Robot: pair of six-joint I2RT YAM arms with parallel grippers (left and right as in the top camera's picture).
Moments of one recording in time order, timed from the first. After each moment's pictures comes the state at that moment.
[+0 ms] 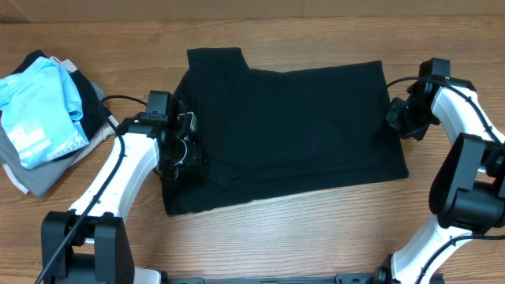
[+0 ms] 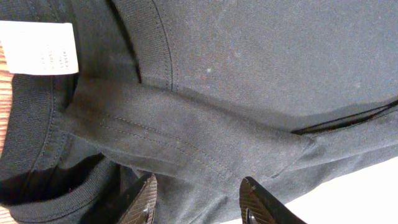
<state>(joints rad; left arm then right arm) -0.12 1.61 1.04 -0.84 0.30 -0.22 -0.24 2.01 1.43 -0.90 -0.15 0.33</state>
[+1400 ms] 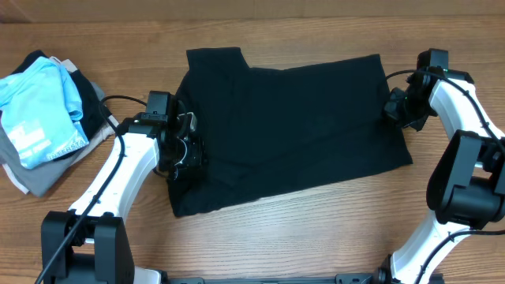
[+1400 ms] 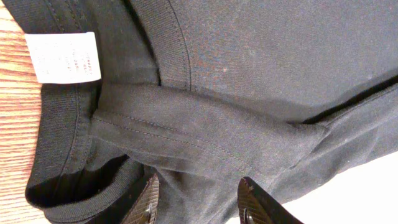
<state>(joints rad) -0.12 1.61 1.04 -0.84 0.30 -0.22 -0.22 2.04 1.51 -0.88 -0.12 0.33</state>
